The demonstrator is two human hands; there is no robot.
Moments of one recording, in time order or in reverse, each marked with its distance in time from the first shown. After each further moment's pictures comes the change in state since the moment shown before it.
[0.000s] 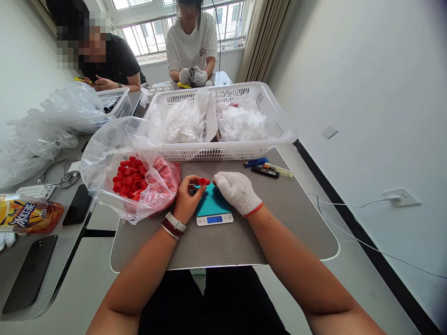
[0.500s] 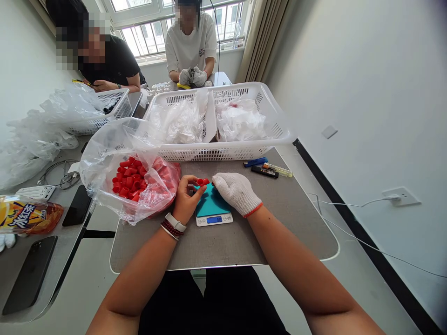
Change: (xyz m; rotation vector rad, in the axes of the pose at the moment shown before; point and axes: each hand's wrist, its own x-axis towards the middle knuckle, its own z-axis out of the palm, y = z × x) left_hand 0.000 0.000 0.000 -0.026 0.024 0.018; right_hand 0.001 -0.002 -0.002 -0.021 -0.045 -0.003
